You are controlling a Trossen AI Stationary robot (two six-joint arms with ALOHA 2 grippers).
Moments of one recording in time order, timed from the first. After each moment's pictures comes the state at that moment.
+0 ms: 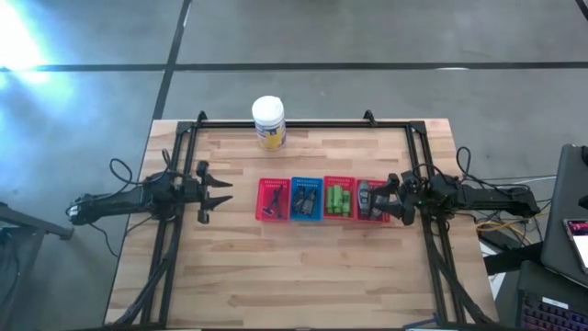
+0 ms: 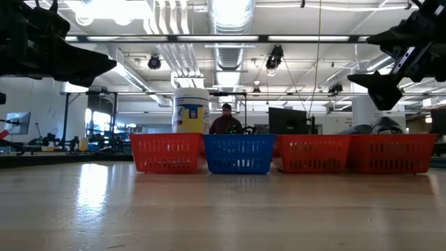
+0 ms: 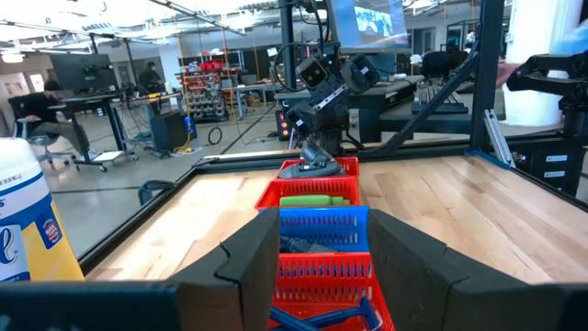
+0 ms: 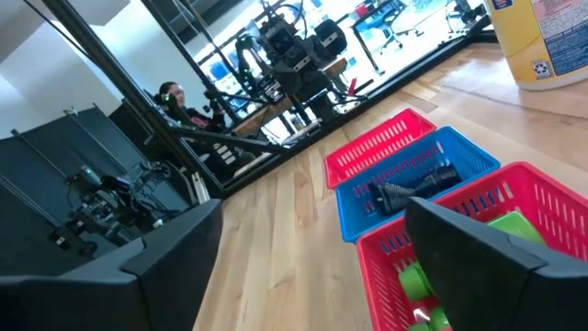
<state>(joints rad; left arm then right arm) 0.10 0.02 0.01 0.02 0.04 0.10 -0.01 0.04 0.01 0.02 -0.05 0.63</state>
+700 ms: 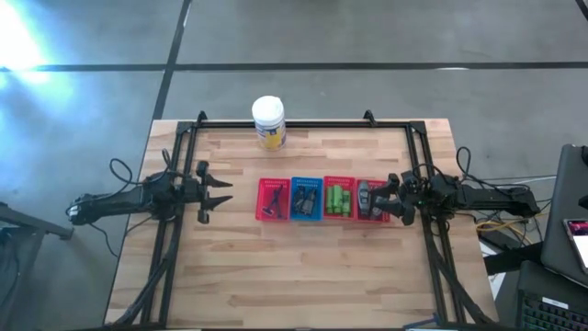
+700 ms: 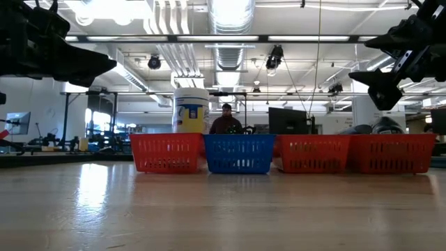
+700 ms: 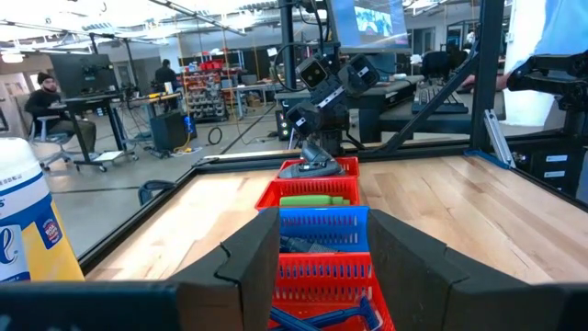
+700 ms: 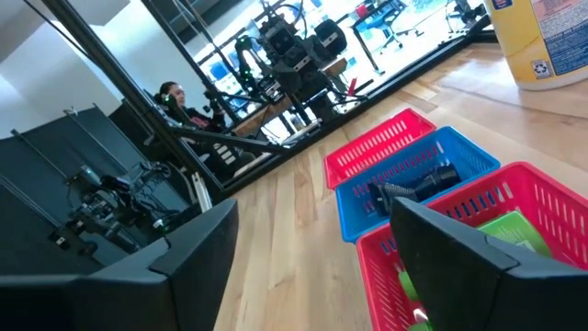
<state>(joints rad) 0.10 0.02 0.01 0.02 0.04 0.10 -0.01 0.04 0.01 0.02 -0.05 0.63</state>
